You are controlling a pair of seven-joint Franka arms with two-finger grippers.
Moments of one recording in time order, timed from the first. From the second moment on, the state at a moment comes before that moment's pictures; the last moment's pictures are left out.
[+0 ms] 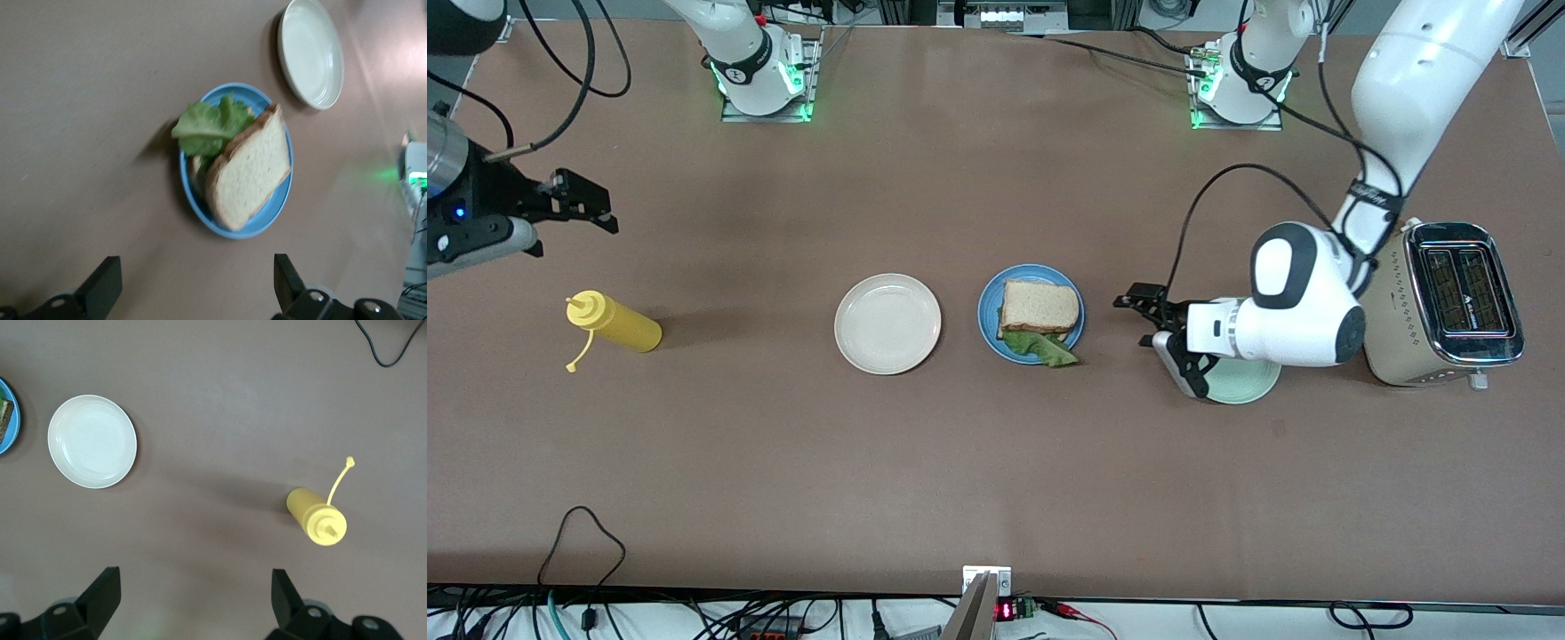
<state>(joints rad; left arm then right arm) 0.18 0.58 -0.49 -1.73 -0.43 2.04 0.66 -0.03 0.06 0.07 -1.56 0.04 1.58 -0.28</state>
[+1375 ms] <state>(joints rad) -0.03 0.10 -0.03 -1.57 0.01 1.69 0.10 -0.02 0.03 0.07 -1.57 0.02 1.61 -0.16</state>
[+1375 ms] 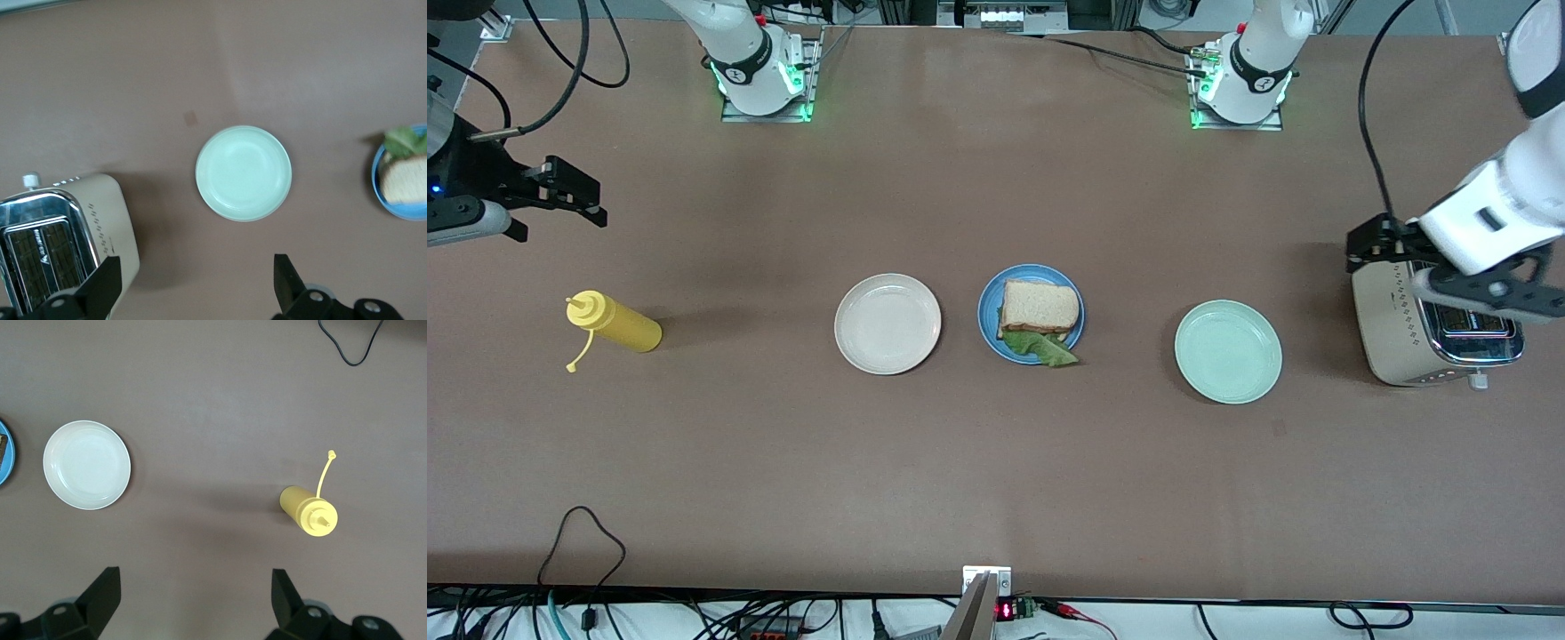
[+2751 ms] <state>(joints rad) -0.04 -0.06 -0.03 -1.74 0.01 1.67 0.10 -0.02 0.03 0.07 -1.54 -0.01 1.61 -0.13</state>
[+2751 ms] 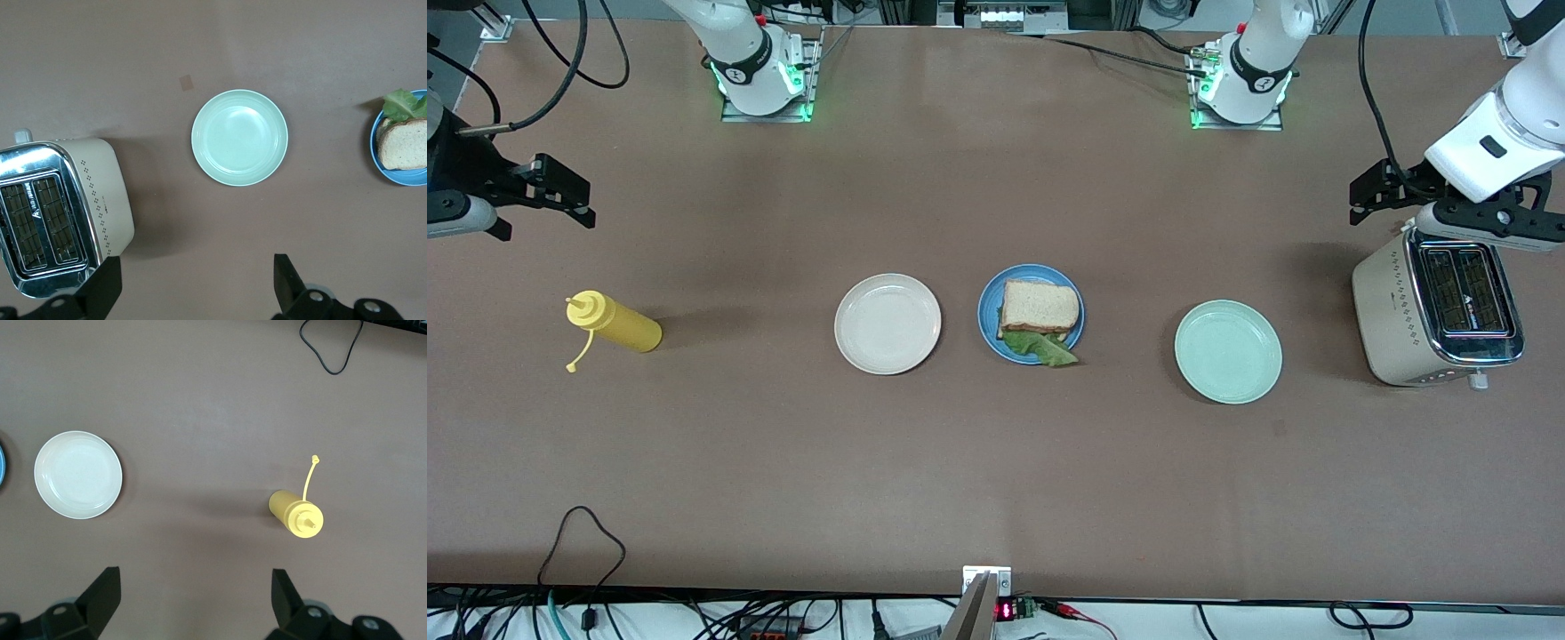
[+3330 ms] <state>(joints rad) -0.04 -0.06 -0.03 -1.74 0.01 1.67 0.10 -0.01 0.03 0.07 -1.54 -0.01 1.62 -0.11</state>
